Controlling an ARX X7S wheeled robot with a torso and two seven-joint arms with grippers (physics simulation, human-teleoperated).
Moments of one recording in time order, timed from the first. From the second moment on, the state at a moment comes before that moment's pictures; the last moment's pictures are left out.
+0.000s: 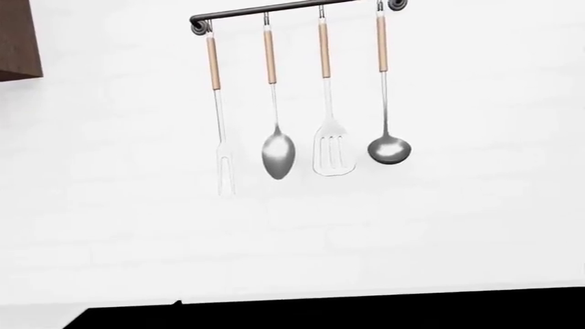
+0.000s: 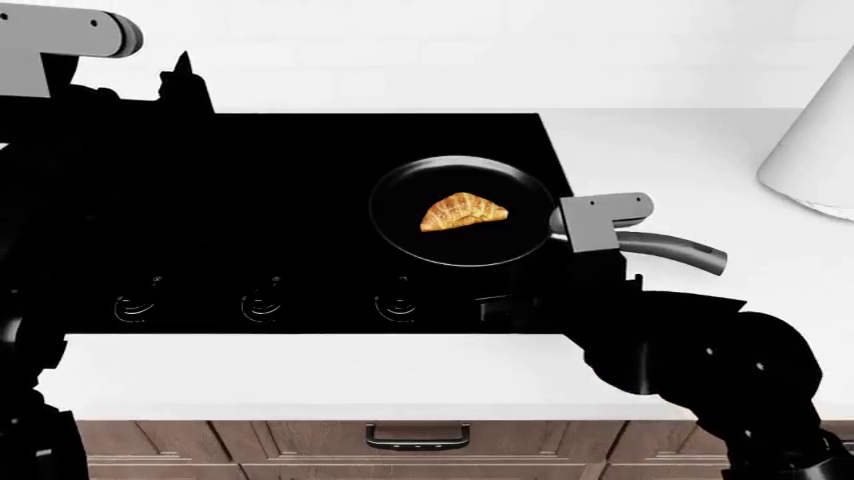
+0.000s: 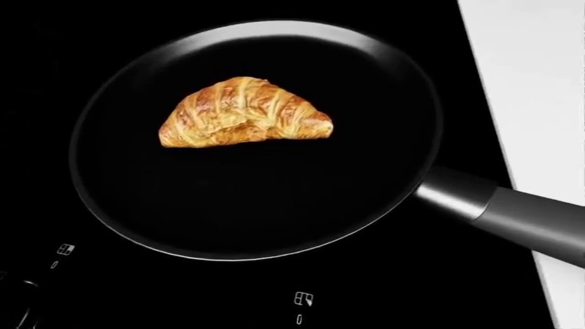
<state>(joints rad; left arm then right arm) -0.96 -0.42 0.01 0.16 -0.33 -0.89 -0.04 0.84 0.43 -0.38 -0.05 1.13 1.09 0.54</state>
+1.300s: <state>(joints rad) -0.97 -0.42 0.03 0.15 -0.35 -0.89 -0.04 0.91 0.57 -0.55 0.09 1.03 0.92 0.04</state>
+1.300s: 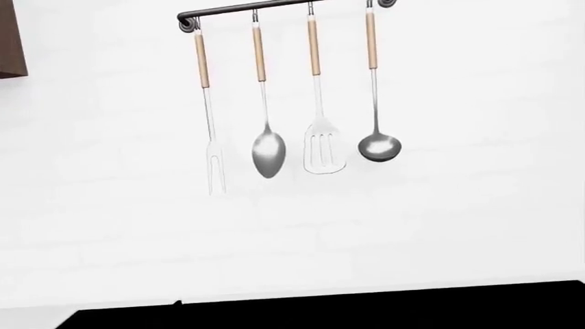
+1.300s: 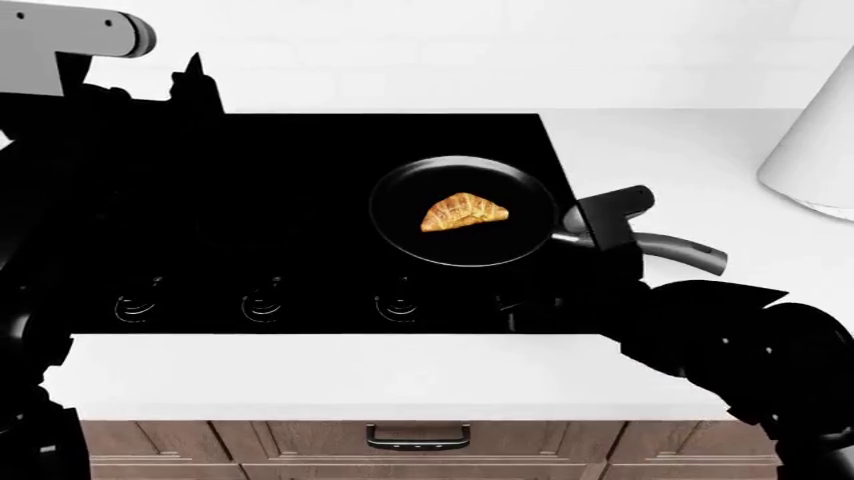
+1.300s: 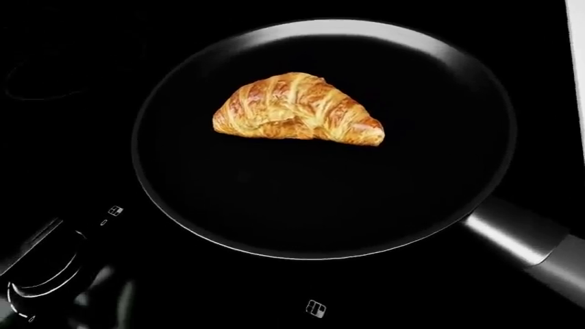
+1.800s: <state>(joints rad) -0.98 -0.42 0.05 0.14 -0.34 -0.89 -0.05 1.03 0.60 -0.70 0.27 0.98 0.87 -0.27</state>
